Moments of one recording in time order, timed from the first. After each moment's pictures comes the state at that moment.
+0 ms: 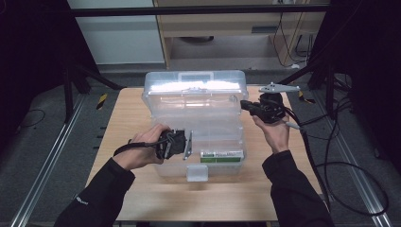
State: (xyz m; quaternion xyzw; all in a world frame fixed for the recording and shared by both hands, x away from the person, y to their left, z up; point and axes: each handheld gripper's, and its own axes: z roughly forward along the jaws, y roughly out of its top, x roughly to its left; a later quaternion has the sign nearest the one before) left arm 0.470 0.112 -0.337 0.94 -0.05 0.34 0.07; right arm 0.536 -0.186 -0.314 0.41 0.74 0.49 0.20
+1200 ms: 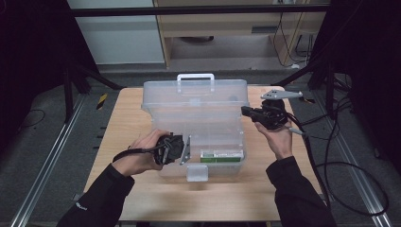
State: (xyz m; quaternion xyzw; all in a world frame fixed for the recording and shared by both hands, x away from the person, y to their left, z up) left arm 0.460 0.119 -0.344 0.94 -0.03 0.32 0.11; right arm 0.523 -0.192 -0.323 0.40 0.75 0.49 0.19
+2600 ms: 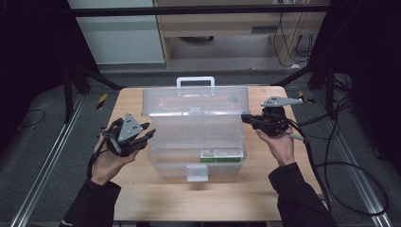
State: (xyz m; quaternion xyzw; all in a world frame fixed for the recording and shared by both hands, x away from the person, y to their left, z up) left arm 0.463 0.226 -0.329 0.83 0.27 0.32 0.37; right arm 0.511 -0.194 -0.334 0.38 0.77 0.49 0.17
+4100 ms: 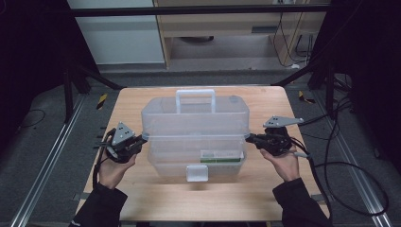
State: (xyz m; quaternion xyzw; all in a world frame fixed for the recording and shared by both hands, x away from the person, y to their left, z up) left arm 0.467 0.245 -0.379 0.78 0.37 0.28 0.41; right arm 0.479 -0.205 -0.371 0.38 0.79 0.46 0.15
